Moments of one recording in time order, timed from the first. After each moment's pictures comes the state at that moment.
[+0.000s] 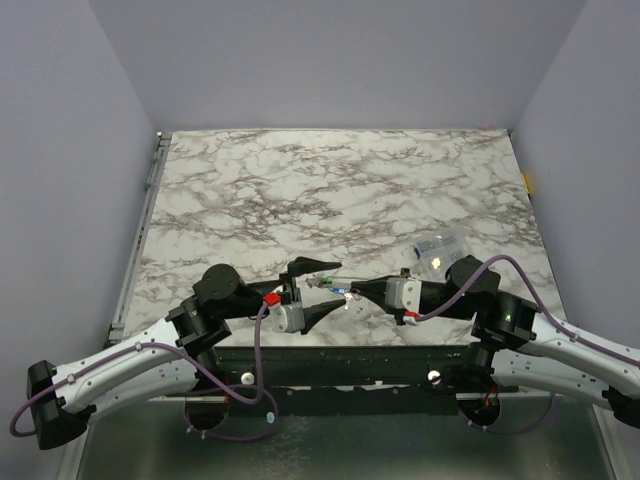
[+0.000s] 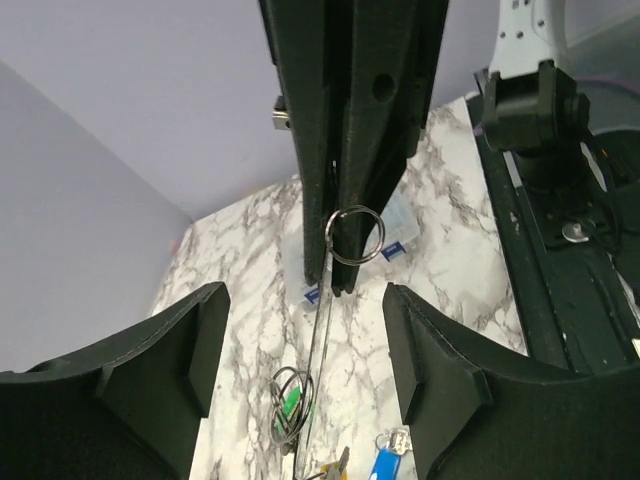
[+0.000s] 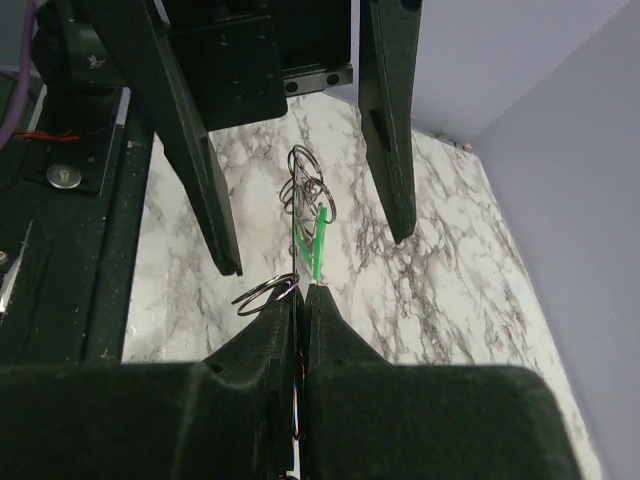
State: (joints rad) left arm -1.03 0.67 0.56 0.24 0.47 0.54; right arm 1.11 0.70 0.71 -0.08 -0.28 -0.59
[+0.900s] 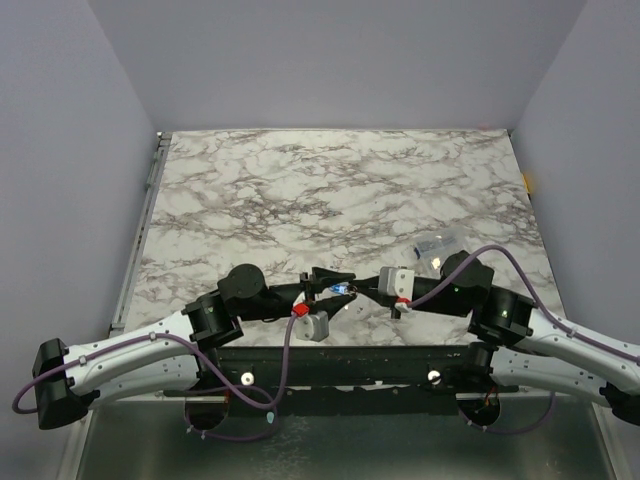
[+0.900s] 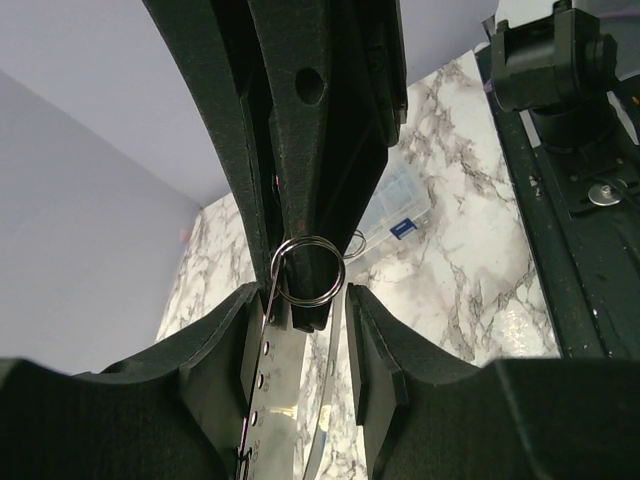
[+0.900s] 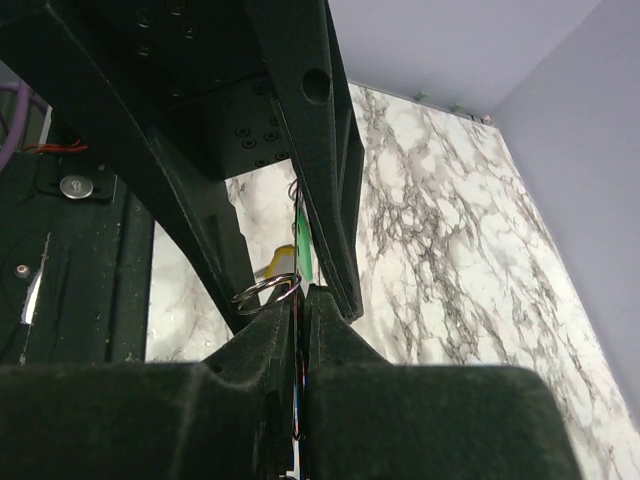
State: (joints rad) left arm -1.13 0.79 0.60 0.21 0.37 0.67; right arm 1.11 0.75 0.75 -0.12 -0.25 -0.50
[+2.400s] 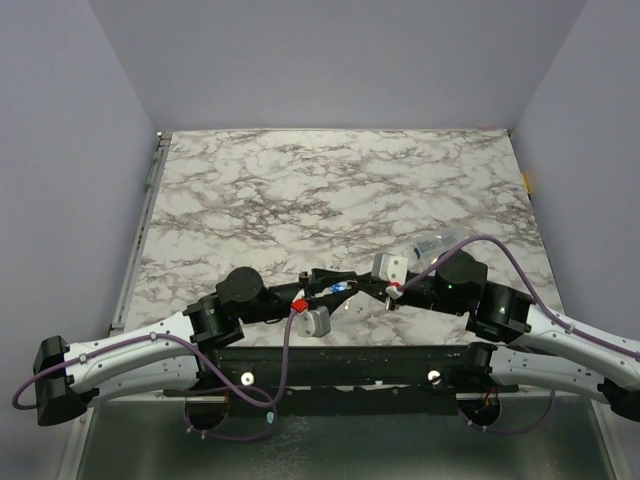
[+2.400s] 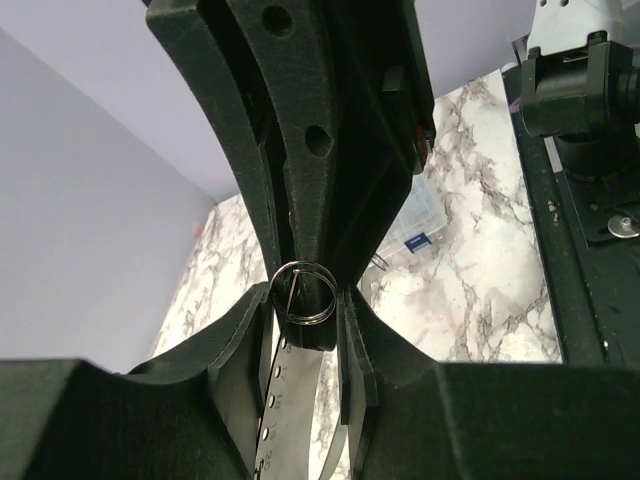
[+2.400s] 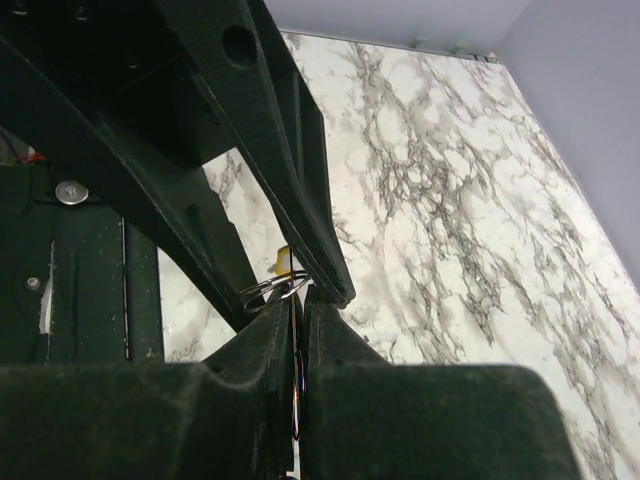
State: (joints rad) left arm -1.16 0.79 0.59 0.27 0.27 0.63; right arm 1.12 0.79 0.80 -0.17 -0.13 -0.37
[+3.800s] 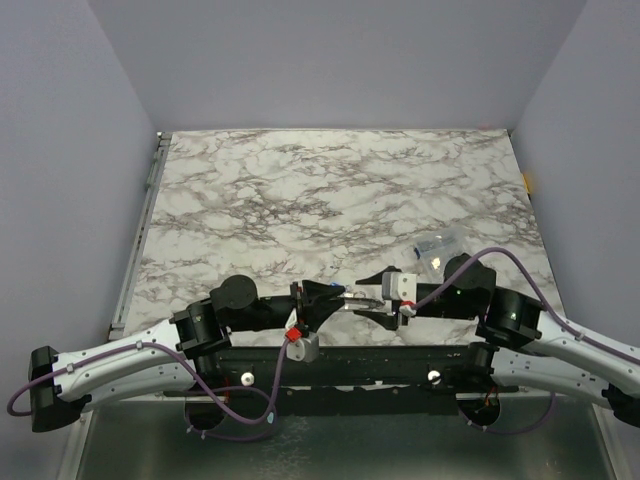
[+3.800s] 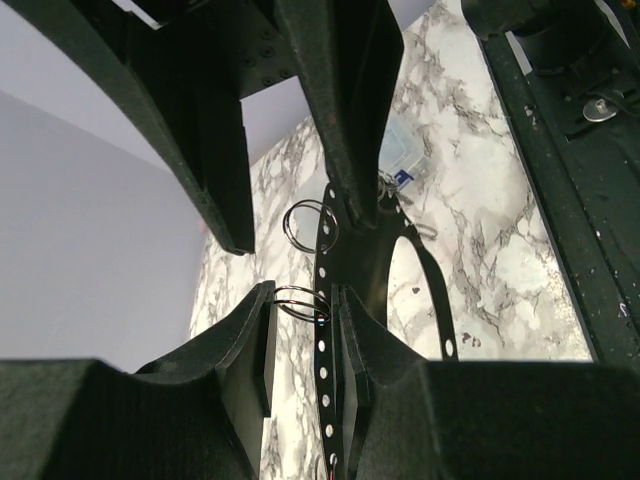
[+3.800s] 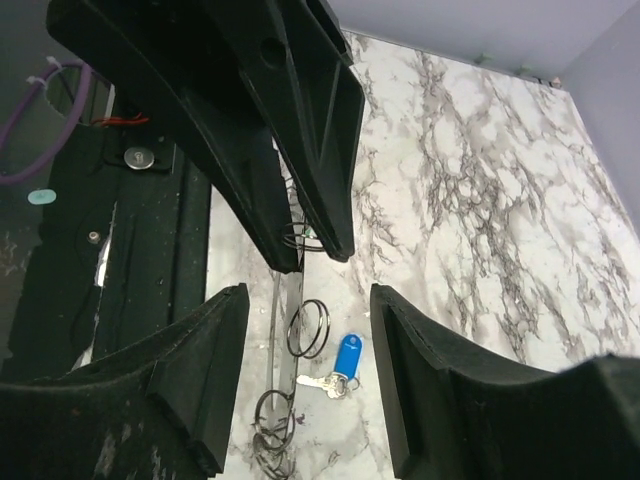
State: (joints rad) left arm -1.17 0.67 0.54 0.07 0.32 0.86; right arm 1.12 0.73 0.77 -0.26 -0.30 -0.44
